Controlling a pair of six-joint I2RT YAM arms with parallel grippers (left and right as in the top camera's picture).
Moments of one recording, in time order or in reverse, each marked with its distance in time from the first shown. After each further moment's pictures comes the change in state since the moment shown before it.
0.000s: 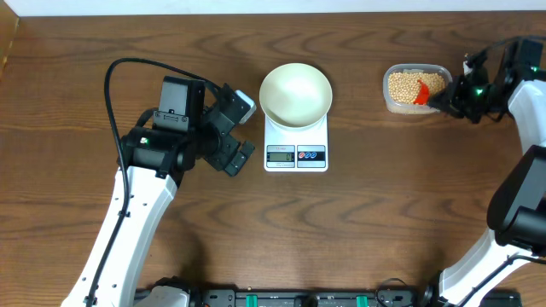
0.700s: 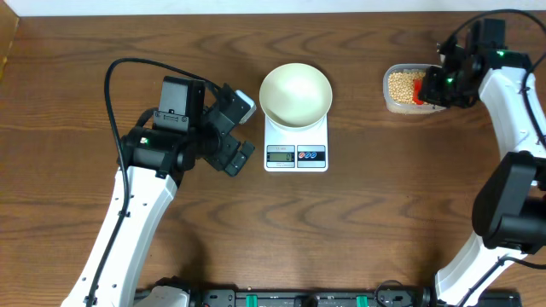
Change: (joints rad) left arm 0.000 0.000 0.000 0.000 0.000 0.000; right arm 0.171 -0.023 0.100 -0.049 0.336 -0.046
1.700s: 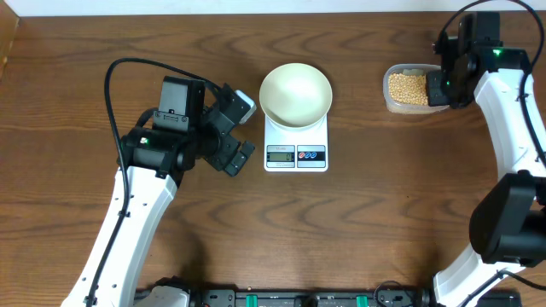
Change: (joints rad) left arm 0.000 0.000 0.000 0.000 0.000 0.000; right arm 0.074 -0.084 0.008 -0.053 0.342 -0.235
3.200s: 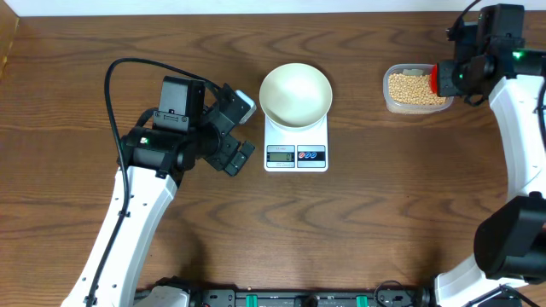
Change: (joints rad) left arm 0.000 0.000 0.000 0.000 0.000 0.000; right arm -0.020 -0.095 0.010 0.036 -0.061 -0.006
